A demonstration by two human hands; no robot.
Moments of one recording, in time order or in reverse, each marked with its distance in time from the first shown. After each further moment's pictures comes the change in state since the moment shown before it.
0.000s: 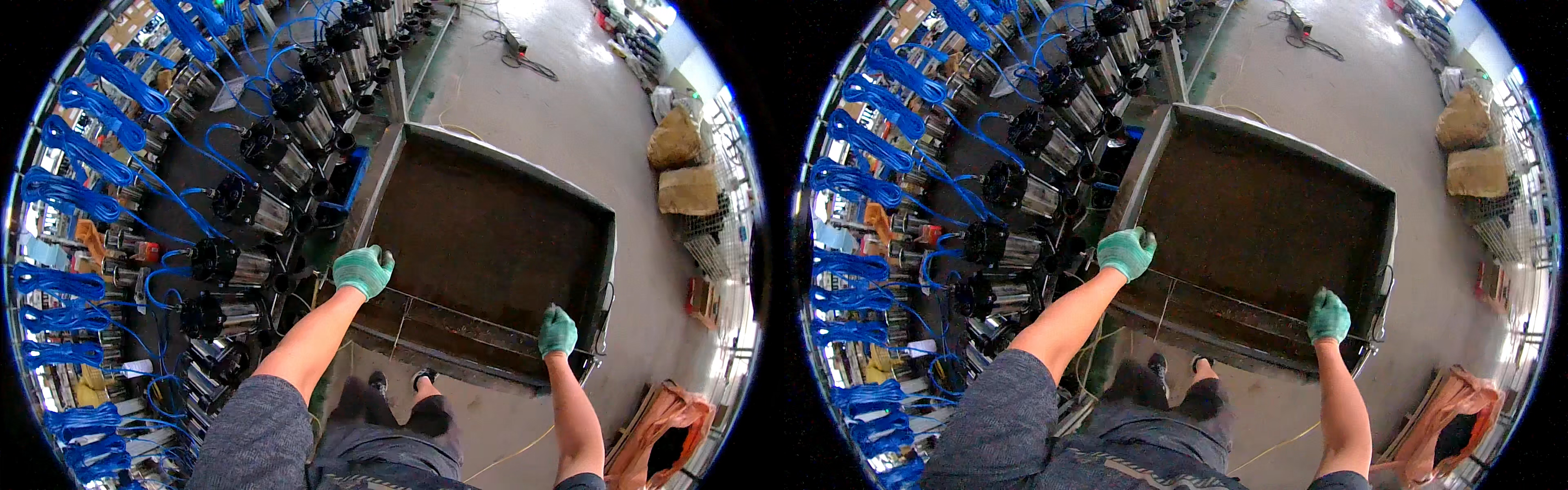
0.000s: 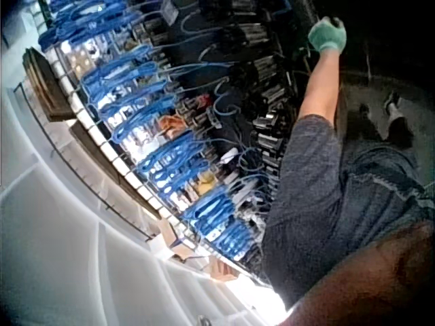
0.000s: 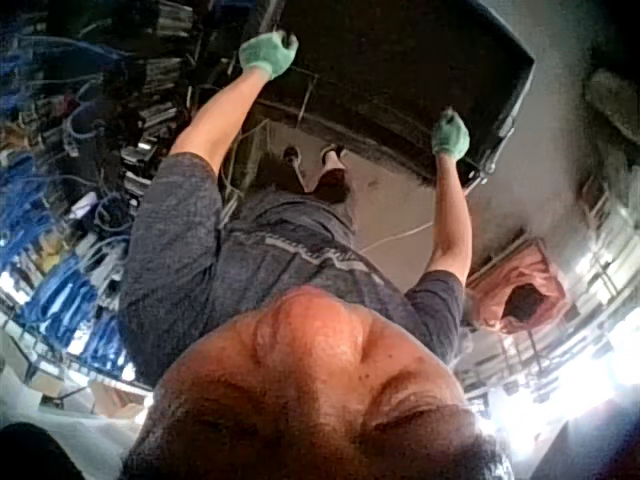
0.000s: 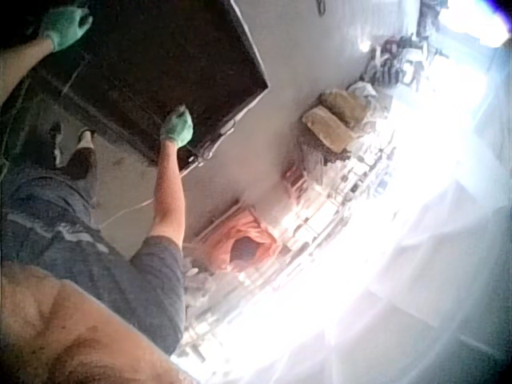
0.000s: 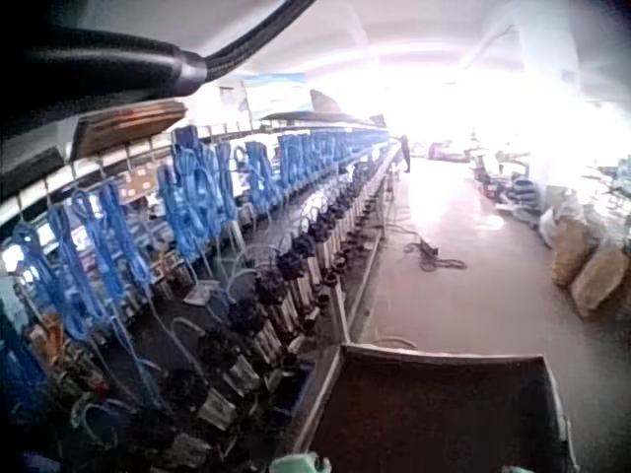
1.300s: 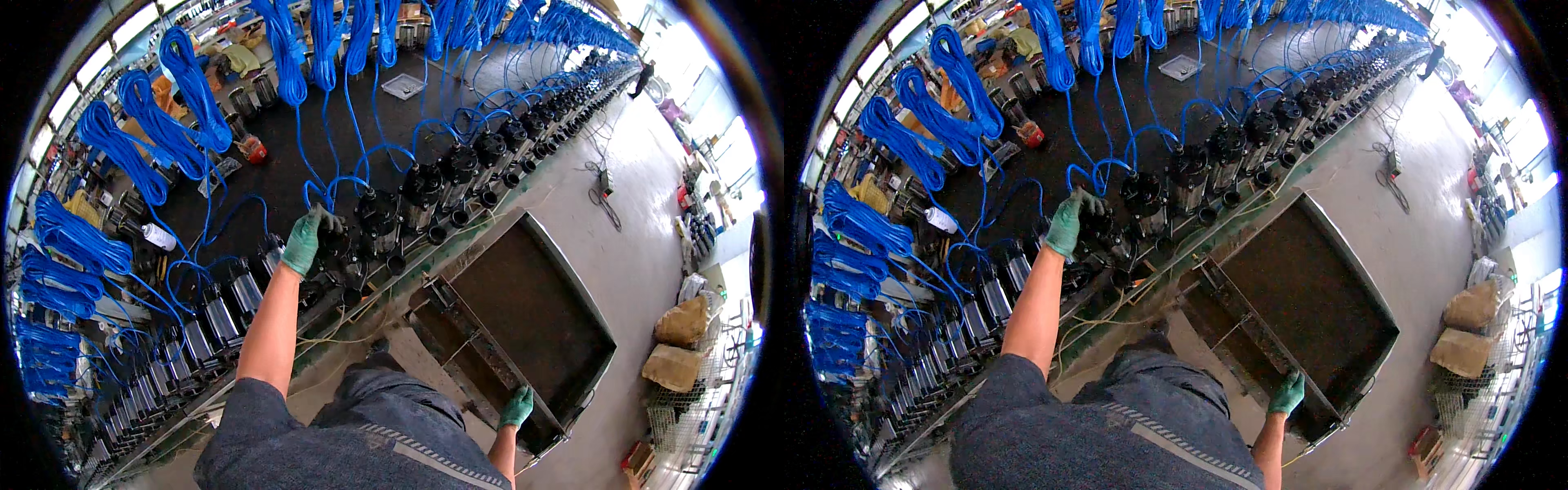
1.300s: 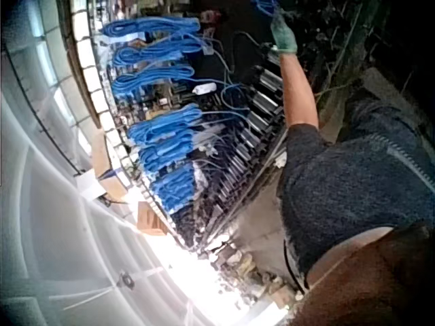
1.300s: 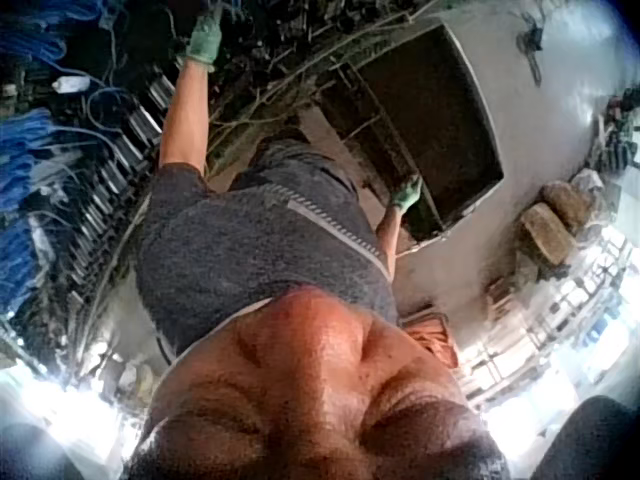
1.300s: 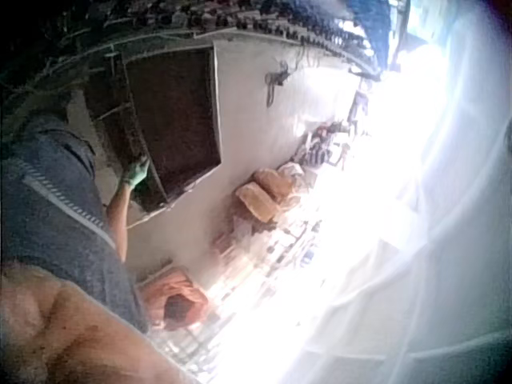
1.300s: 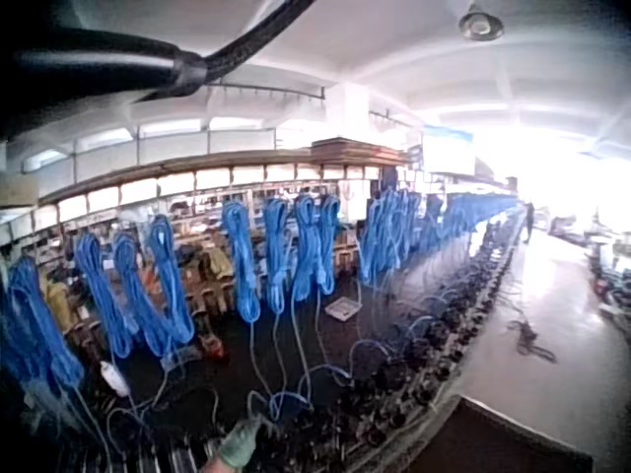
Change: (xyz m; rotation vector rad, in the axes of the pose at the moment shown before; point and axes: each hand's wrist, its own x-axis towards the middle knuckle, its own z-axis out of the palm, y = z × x) left_hand -0.181 -0.312 -0.161 -1.521 0.633 -0.097; right_hand -0.121 -0.083 0.034 0.895 -0.033 -0.038
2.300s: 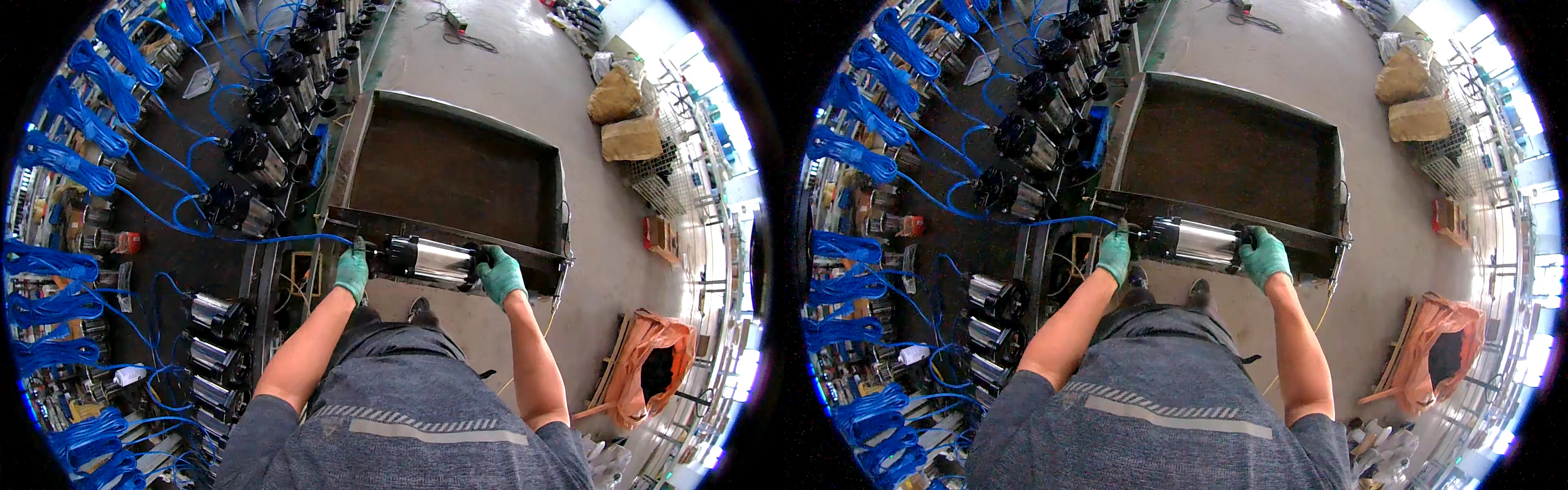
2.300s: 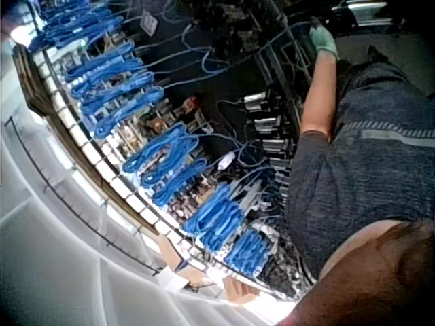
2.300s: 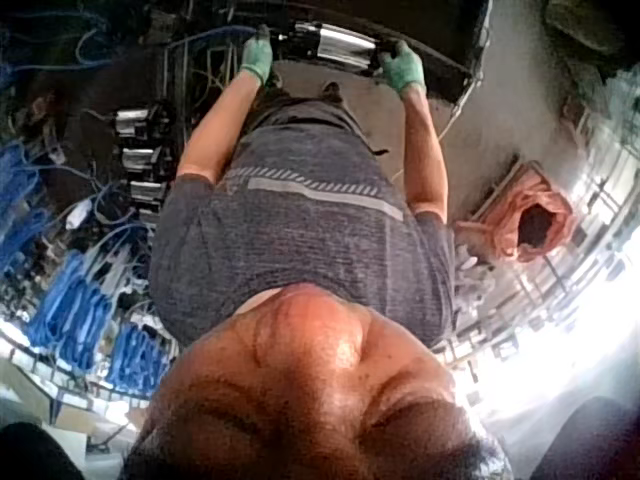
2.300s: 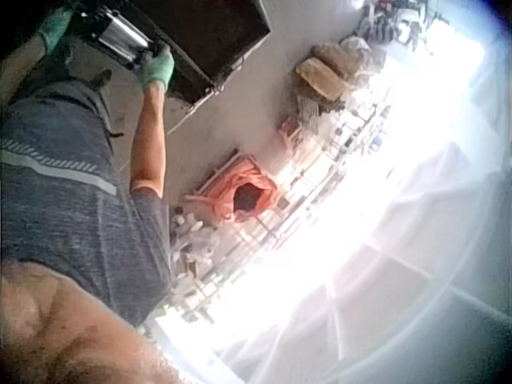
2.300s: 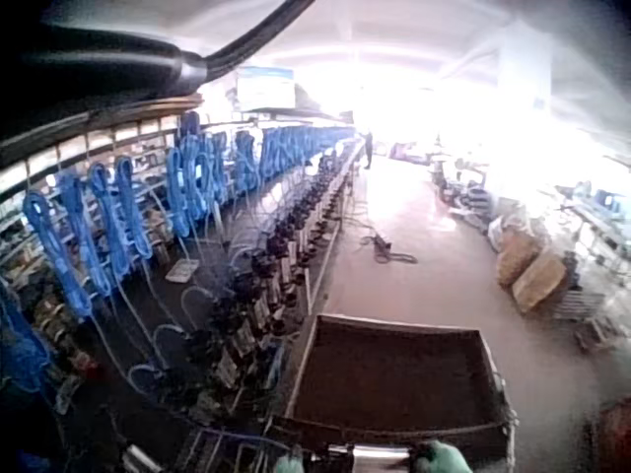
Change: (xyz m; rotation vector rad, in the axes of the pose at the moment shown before) left_hand -0.159 -0.170 0.227 0.405 -0.345 -0.681; right_hand -0.024 -0.108 -0.033 -0.376 -0.273 0.110
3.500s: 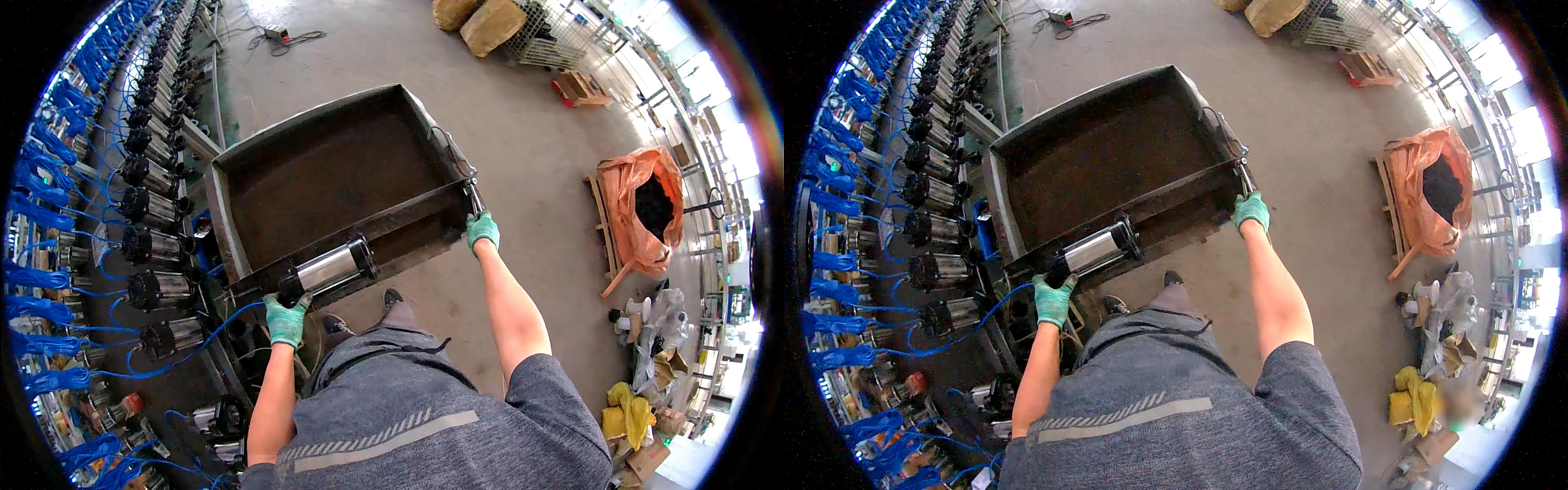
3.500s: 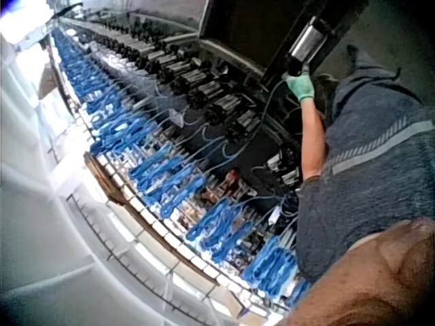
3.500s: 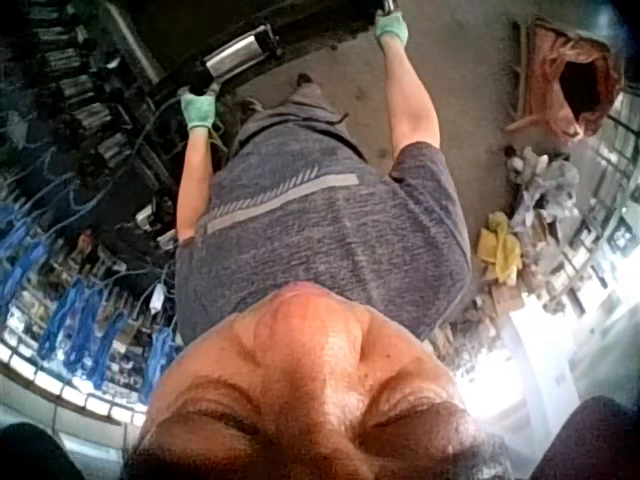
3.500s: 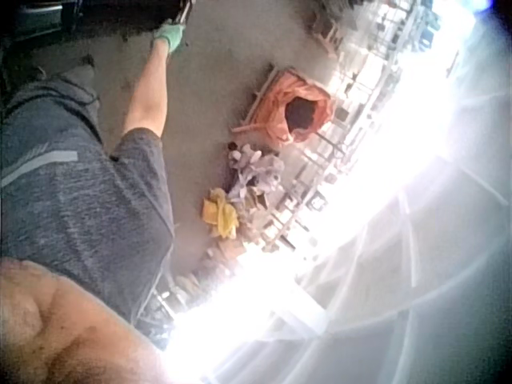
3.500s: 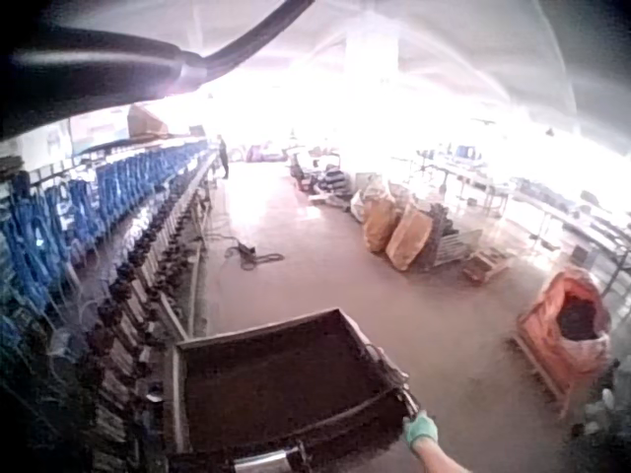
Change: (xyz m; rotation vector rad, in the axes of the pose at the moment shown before) left_hand -0.038 0.030 0.037 0.626 -0.106 0.494; right_hand -0.024 0.242 -0.069 -0.116 0.550 0.750
